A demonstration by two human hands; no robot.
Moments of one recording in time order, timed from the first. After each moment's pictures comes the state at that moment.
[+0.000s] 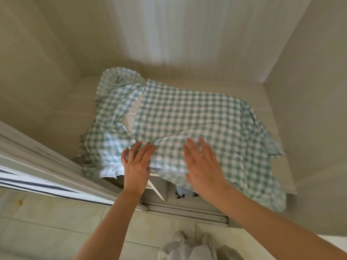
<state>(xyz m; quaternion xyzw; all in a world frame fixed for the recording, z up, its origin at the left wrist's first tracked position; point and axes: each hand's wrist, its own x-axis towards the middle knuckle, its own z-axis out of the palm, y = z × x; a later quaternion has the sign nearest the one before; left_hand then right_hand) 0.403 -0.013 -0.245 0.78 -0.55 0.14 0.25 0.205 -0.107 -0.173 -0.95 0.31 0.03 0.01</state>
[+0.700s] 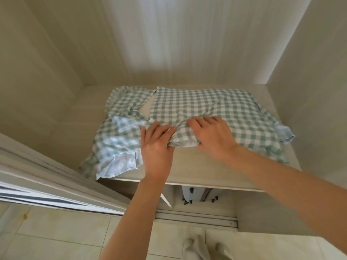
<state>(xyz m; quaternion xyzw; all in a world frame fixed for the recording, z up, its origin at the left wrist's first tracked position) 0.378 -0.069 -0.151 0.75 -0.54 0.11 0.36 0.247 -0.185 -0.125 -0.96 0.28 -0.06 -0.07</state>
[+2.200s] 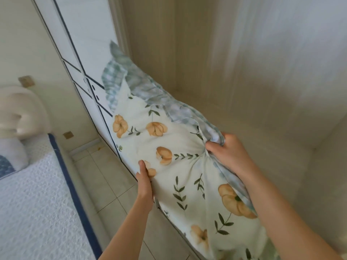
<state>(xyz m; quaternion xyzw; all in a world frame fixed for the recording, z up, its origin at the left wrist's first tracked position) 0.170 0.097 -0.177 0.58 0.18 -0.17 0.78 0.085 -0.116 -0.032 -0.85 0.15 -0.17 0.47</state>
